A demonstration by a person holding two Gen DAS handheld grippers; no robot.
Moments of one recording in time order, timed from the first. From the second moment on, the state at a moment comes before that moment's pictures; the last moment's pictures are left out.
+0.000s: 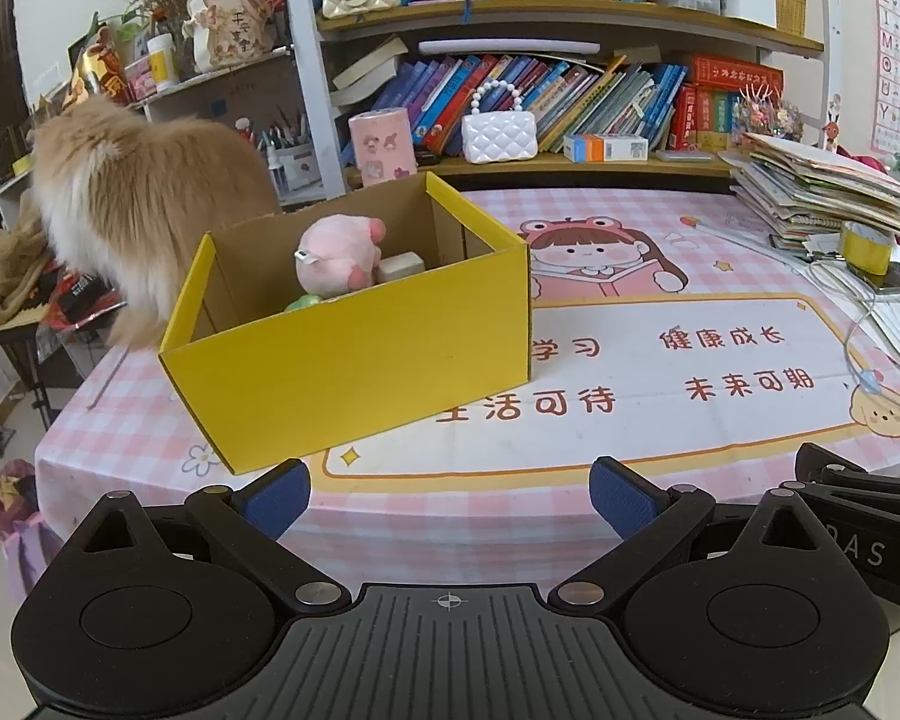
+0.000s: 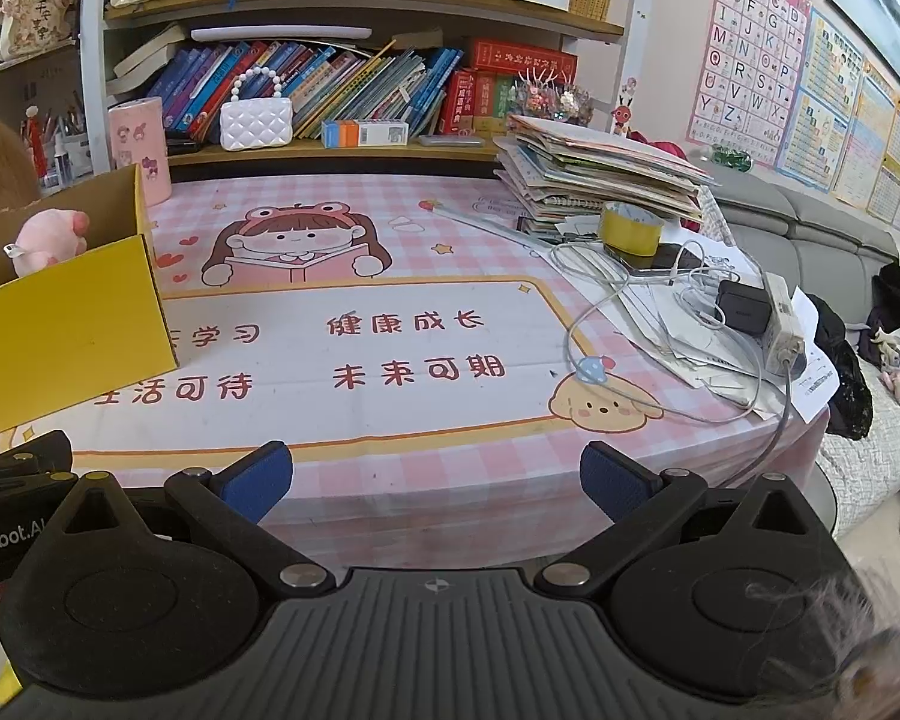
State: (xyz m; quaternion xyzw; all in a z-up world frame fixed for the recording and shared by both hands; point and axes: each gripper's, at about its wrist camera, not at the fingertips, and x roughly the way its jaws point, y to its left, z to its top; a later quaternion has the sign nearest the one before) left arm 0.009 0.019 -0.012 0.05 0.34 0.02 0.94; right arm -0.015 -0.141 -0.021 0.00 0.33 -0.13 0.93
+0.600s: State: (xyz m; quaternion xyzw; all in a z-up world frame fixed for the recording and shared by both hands) left arm 0.013 0.016 -0.011 0.04 0.35 0.02 0.93; right arm -0.014 -0.142 -0.018 -0.01 0.33 -0.14 0.93
